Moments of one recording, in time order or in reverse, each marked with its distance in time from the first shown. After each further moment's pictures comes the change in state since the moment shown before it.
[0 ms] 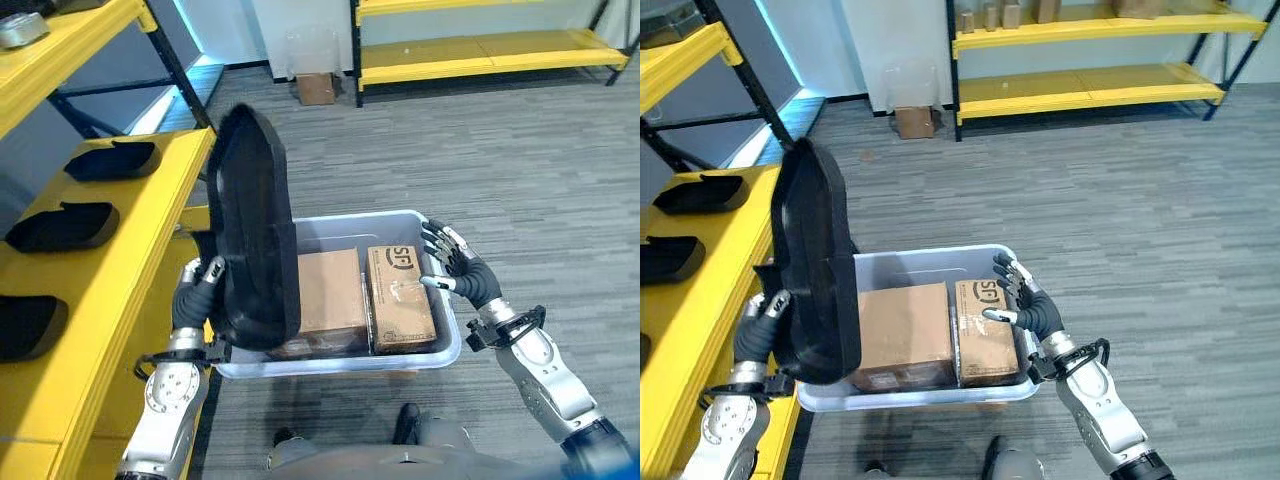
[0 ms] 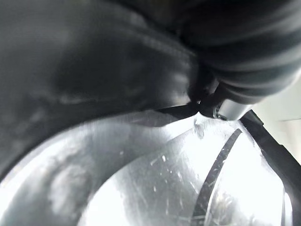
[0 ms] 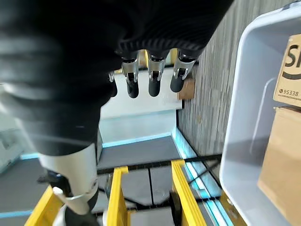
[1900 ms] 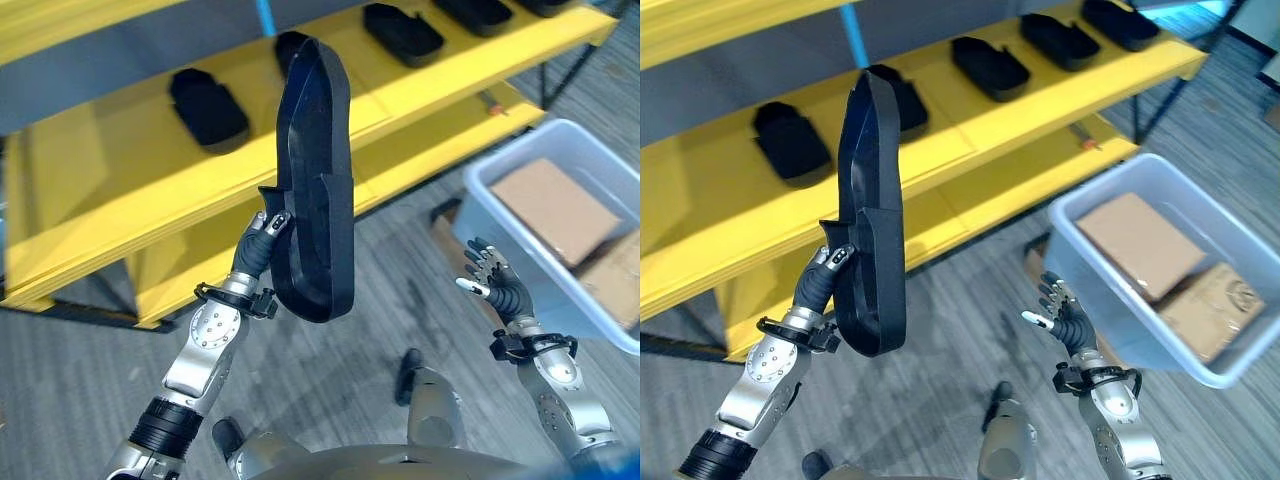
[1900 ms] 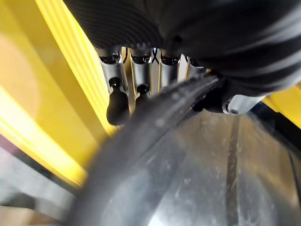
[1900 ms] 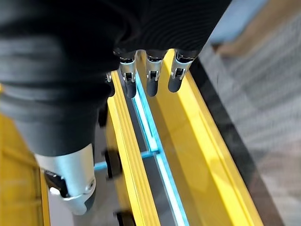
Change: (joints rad) left arm -0.237 0.052 -0.186 -0.080 -0.068 0.061 -0.107; right arm 0.137 0.044 -0.173 0.119 0.041 0.031 -0.058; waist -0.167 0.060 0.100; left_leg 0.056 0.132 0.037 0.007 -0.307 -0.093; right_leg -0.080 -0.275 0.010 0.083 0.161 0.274
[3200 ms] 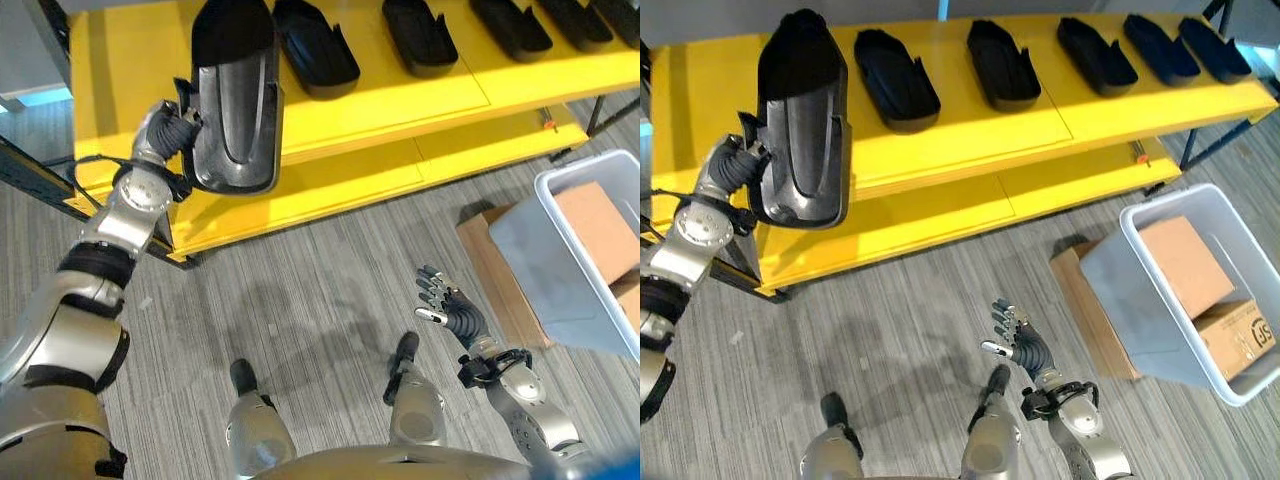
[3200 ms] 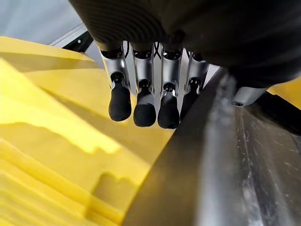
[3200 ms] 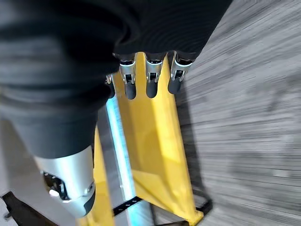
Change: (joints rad) left arm -1.041 0.398 -0.362 1.054 0.263 0.094 0.196; right arm -0.002 0.083 0.211 0.014 -0.002 0.036 0.090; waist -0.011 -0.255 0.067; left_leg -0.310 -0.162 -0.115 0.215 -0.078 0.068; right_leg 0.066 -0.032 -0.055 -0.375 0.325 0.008
